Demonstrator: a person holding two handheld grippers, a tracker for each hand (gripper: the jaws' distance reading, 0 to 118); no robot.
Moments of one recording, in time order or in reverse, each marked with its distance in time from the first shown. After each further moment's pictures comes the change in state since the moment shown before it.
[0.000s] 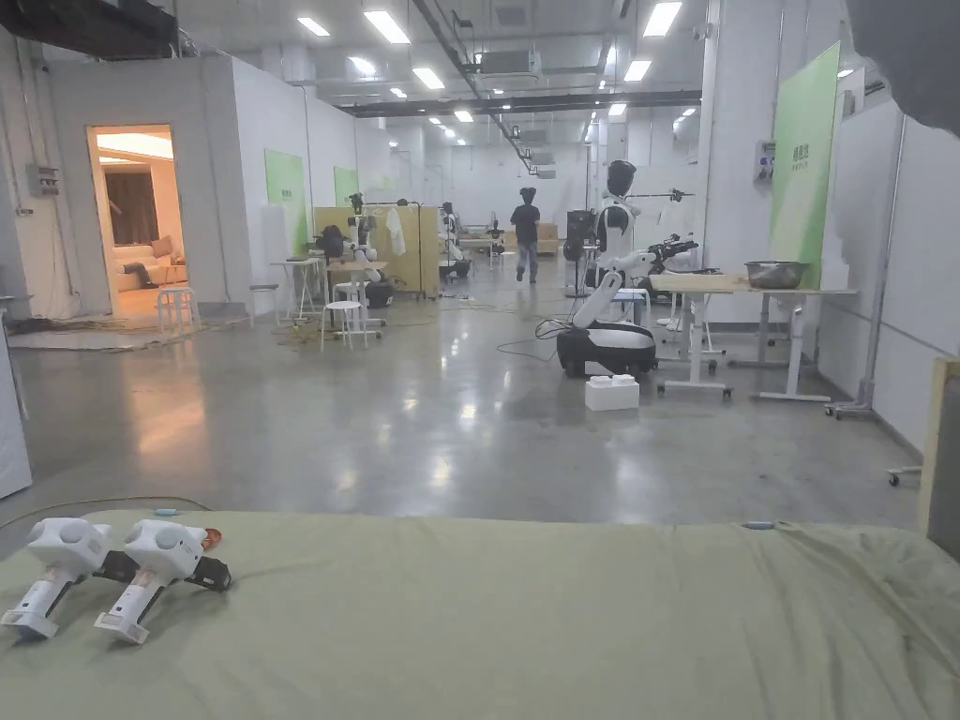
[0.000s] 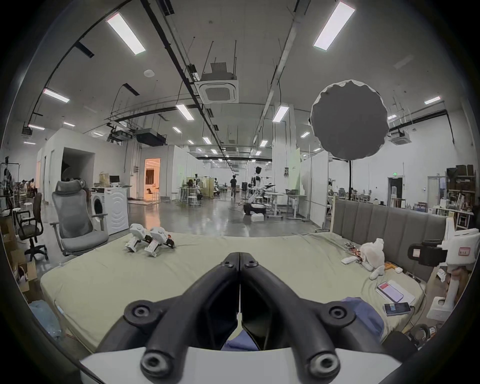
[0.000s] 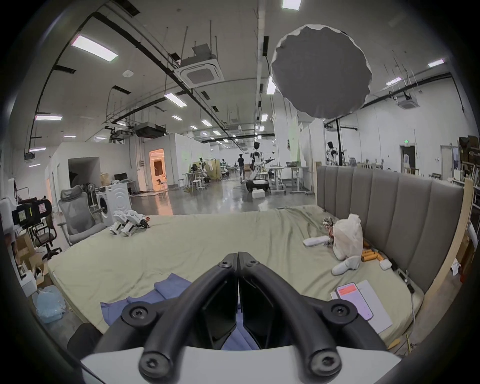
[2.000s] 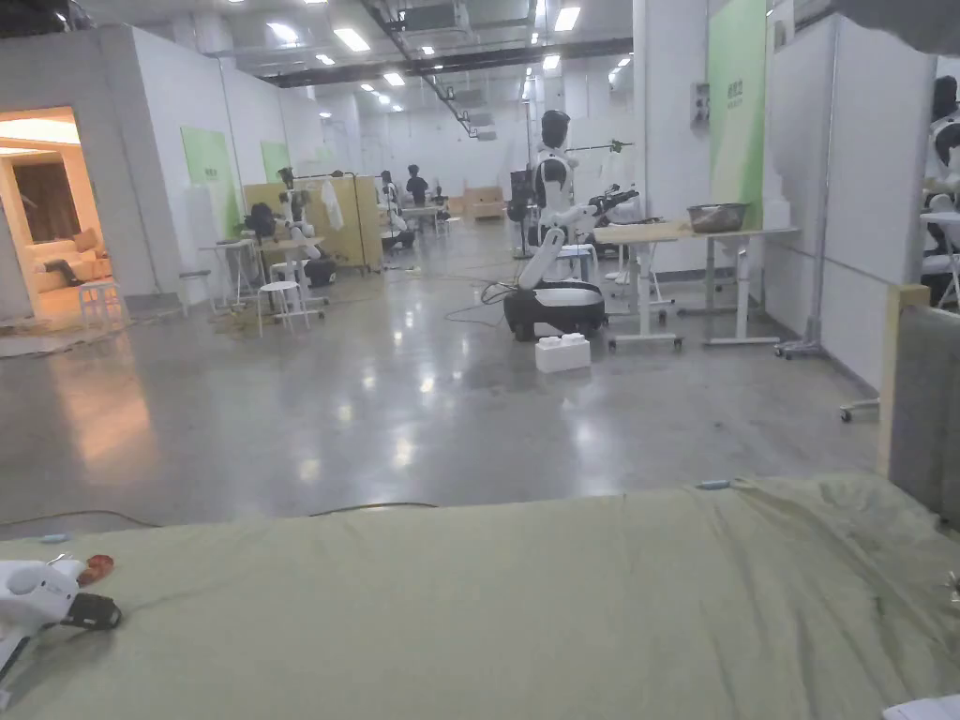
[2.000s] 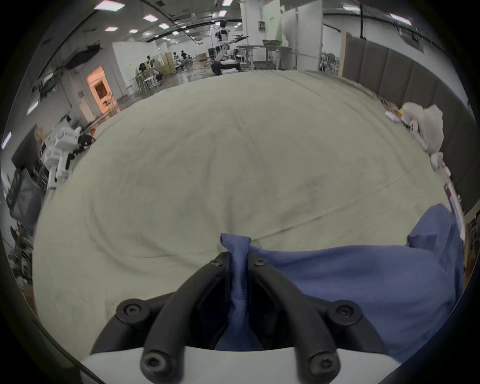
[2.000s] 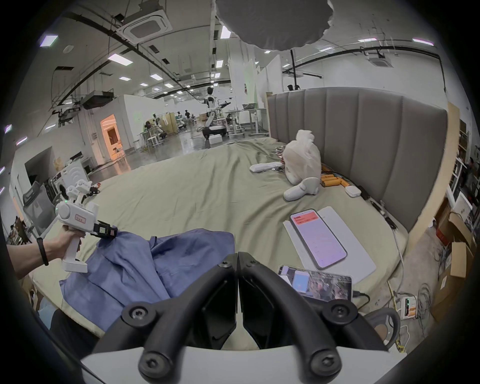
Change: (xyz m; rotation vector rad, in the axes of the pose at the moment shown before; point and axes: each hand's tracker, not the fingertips) left arm 0.097 -0.242 -0.406 -0.919 -0.103 -0.235; right arm 0.102 -0.090 -0.058 -0.373 -0.226 -0.128
